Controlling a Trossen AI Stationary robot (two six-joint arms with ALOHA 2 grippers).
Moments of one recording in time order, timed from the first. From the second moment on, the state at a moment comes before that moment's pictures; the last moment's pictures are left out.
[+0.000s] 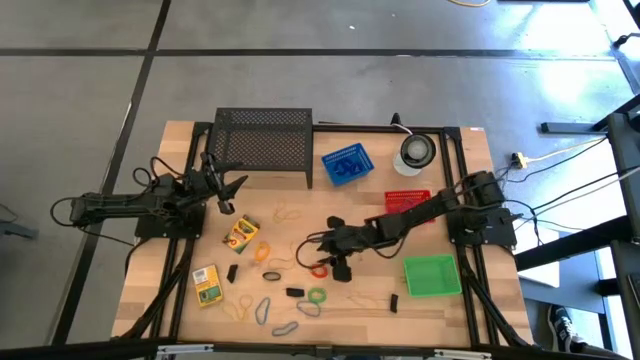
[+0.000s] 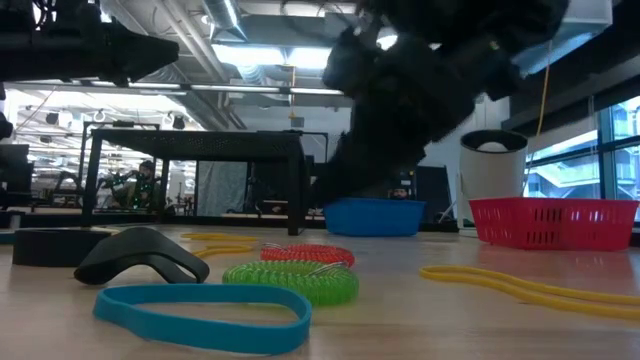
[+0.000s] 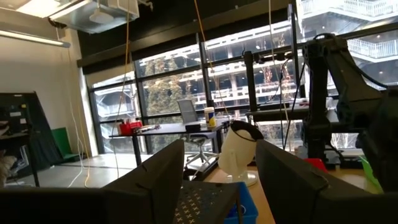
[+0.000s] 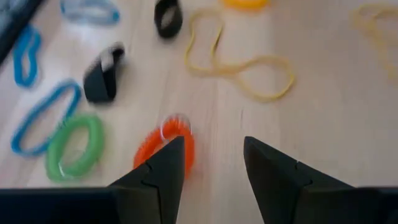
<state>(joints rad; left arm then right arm) 0.09 0.08 0.01 0.37 -0.33 0.22 0.26 1.93 1.02 0.17 0.00 0.18</state>
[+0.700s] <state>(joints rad) 0.09 0.08 0.01 0.38 -0.32 0.22 0.24 2.04 1.22 -0.14 0.02 -0.20</state>
